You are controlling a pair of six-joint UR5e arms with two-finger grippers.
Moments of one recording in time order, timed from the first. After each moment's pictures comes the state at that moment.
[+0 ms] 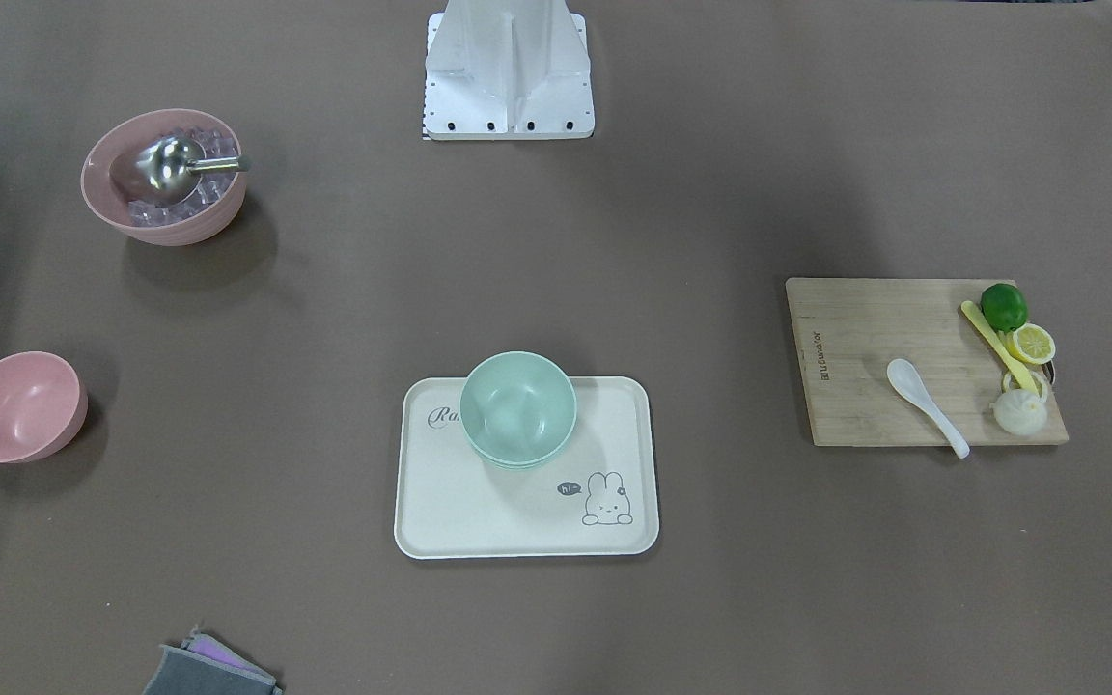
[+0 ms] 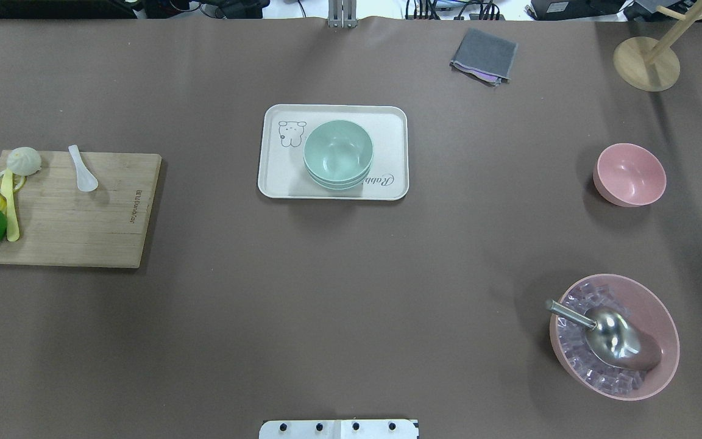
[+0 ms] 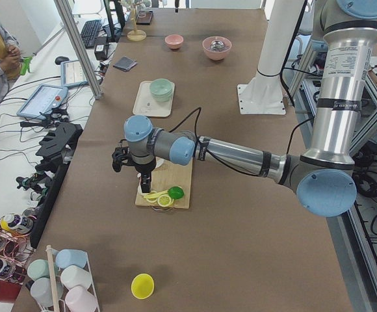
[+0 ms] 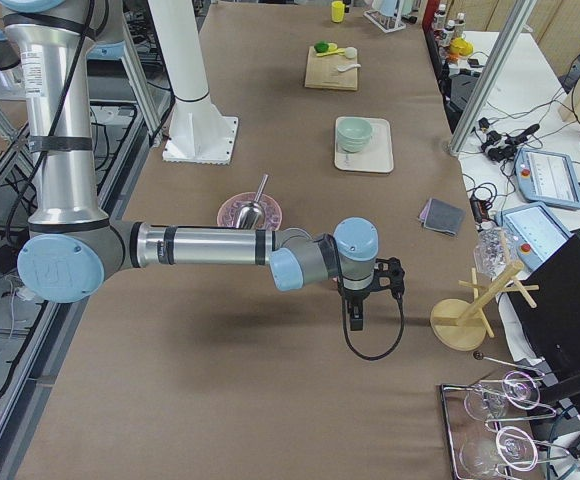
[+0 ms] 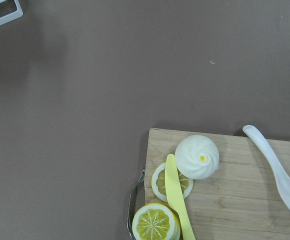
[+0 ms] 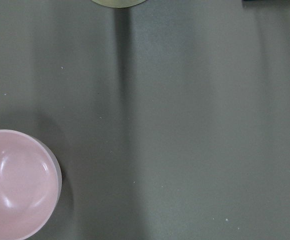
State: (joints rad) left arm -1.40 -1.65 -1.69 -1.66 -2.36 -0.39; right arm 1.48 -1.51 1.59 -1.50 2.36 0.24
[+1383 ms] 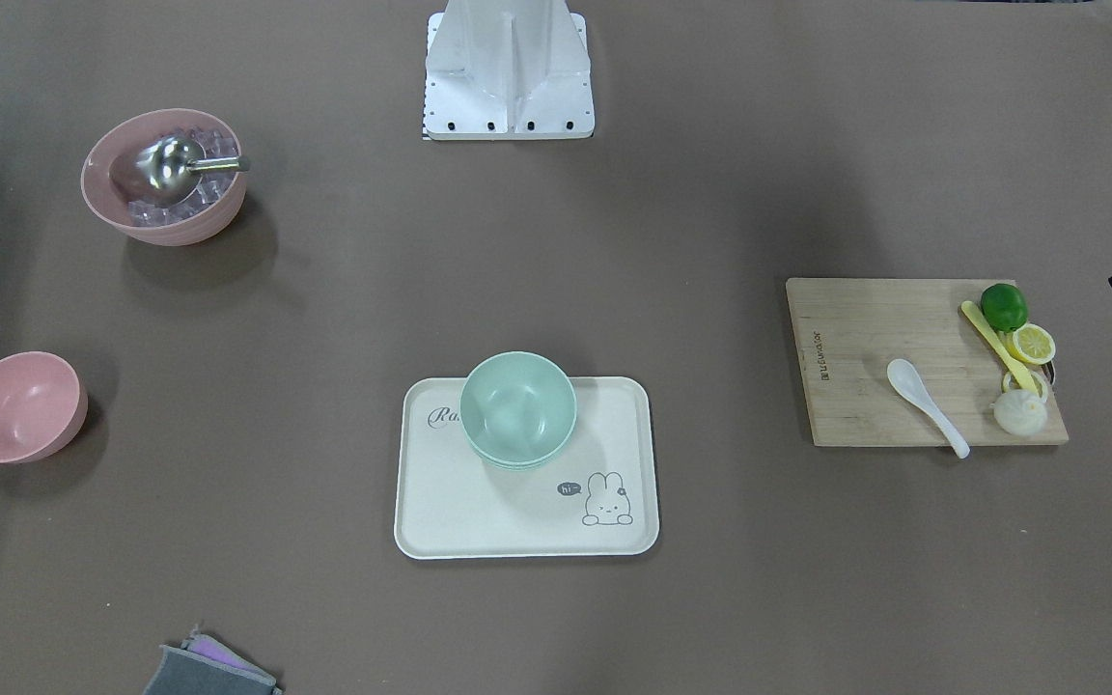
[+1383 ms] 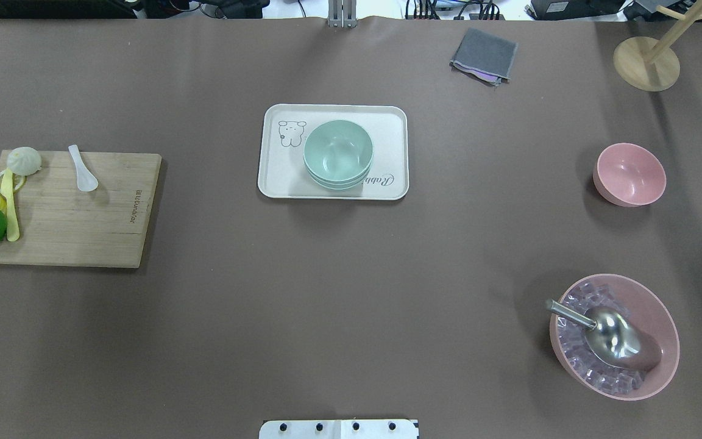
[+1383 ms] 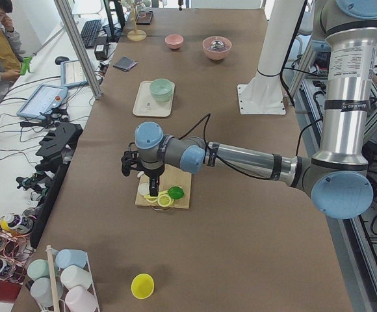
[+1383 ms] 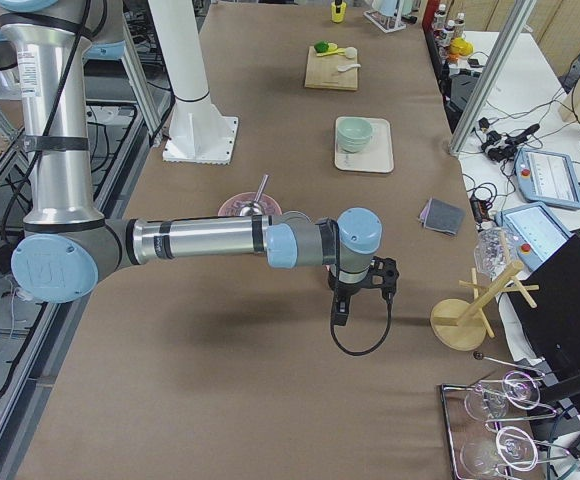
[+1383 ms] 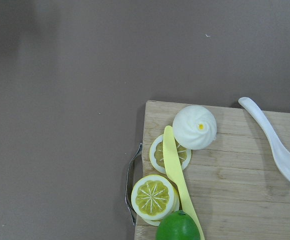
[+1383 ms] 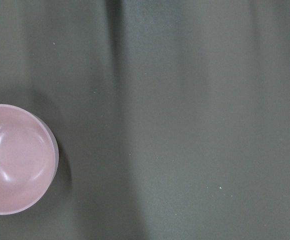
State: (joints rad) left arm -1.39 -1.59 -1.71 -1.72 -2.39 -0.39; right arm 1.49 -1.55 1.65 -1.58 2.36 0.21
